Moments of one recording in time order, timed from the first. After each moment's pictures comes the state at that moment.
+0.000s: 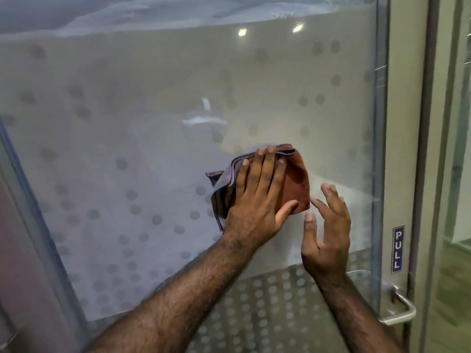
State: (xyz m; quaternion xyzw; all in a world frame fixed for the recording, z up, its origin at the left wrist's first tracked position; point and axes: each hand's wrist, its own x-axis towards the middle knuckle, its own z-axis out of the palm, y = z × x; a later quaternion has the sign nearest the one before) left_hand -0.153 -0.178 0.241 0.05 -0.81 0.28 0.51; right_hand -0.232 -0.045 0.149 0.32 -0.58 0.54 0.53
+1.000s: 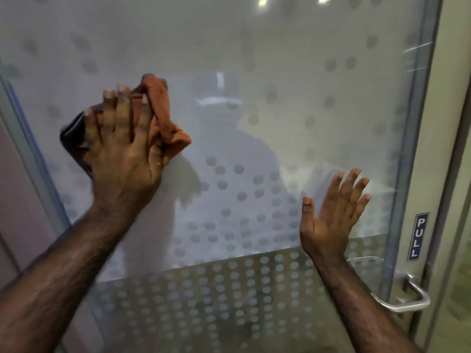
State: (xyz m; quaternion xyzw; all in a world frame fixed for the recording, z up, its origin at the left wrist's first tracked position) left_hand 0.006 -0.324 0.292 0.19 -0.74 0.30 0.57; right_hand -0.256 -0.078 0.120 0.23 -0.73 0.44 0.48
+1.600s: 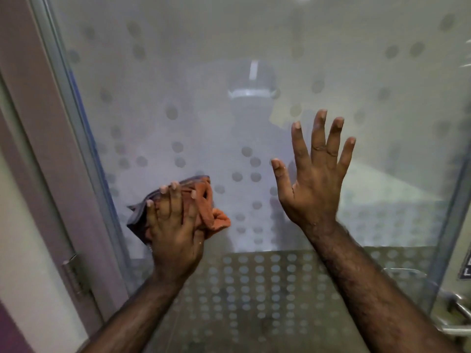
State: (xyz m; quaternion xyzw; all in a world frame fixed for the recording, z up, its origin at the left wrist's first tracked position) left_hand 0.016 -0.324 0.120 0.20 -0.77 0.23 0.55; right_hand -0.196 -0.138 0.212 0.38 -0.66 0.38 0.53
